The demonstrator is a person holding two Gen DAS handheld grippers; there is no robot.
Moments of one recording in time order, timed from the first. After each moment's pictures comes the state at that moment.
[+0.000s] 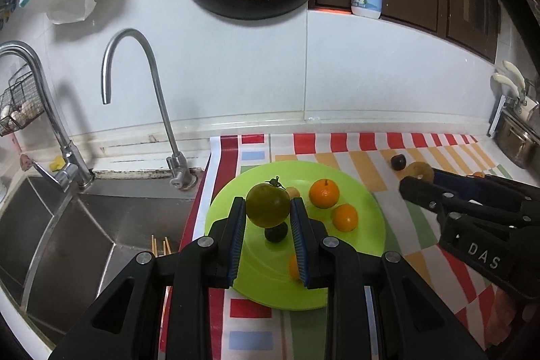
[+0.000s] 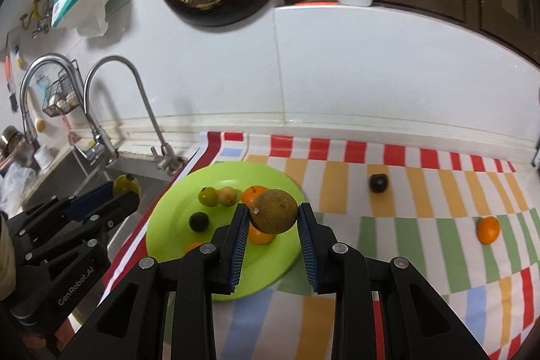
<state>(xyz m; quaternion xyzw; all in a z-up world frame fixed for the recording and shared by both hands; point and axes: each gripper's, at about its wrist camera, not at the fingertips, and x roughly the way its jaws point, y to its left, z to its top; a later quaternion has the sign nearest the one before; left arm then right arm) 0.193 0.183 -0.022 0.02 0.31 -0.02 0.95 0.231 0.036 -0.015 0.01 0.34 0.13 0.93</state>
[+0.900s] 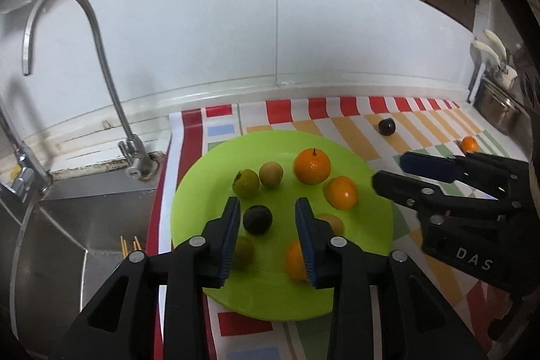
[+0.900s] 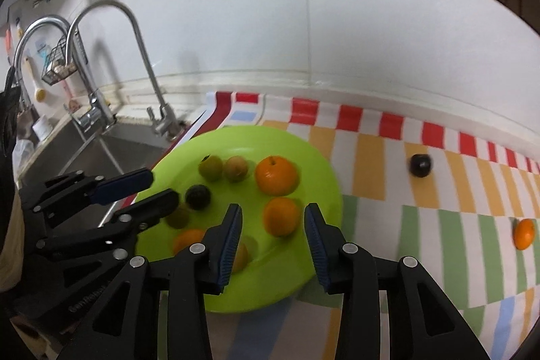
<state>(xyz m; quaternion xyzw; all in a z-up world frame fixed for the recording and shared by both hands) 0.227 0.183 -0.059 0.04 0.35 -0.10 0.93 0.258 0.055 -0.054 -0.01 0.37 0.14 0.92</state>
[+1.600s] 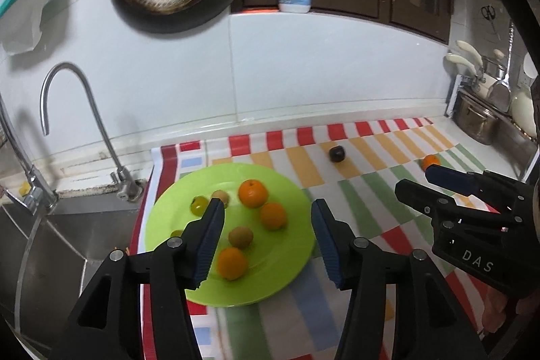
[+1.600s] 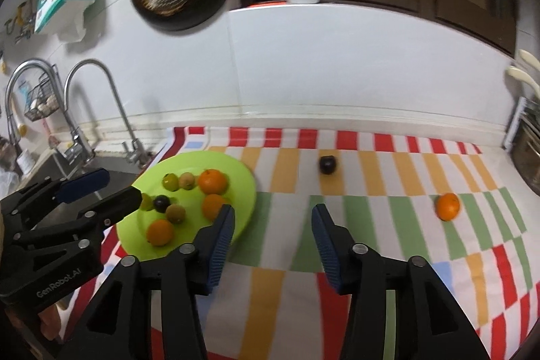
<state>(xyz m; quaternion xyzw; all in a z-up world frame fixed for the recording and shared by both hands) 0.180 0.119 -0.009 0.05 0.31 -0.11 0.94 0.189 -0.027 -0.012 0.02 0.33 0.06 0.94</state>
